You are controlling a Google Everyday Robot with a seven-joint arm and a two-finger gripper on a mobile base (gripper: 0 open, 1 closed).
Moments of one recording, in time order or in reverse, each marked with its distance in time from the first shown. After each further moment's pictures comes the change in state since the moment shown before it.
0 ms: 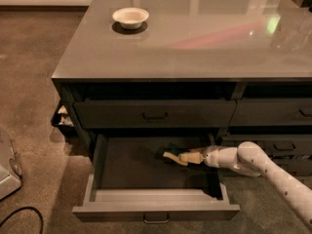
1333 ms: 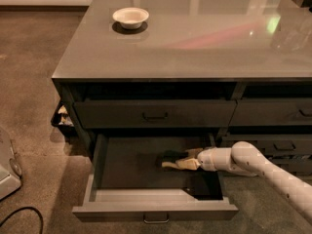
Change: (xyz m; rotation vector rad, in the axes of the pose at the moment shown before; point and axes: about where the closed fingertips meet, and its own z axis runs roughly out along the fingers) arm 0.013 0.034 0.004 0.034 0.102 -0.280
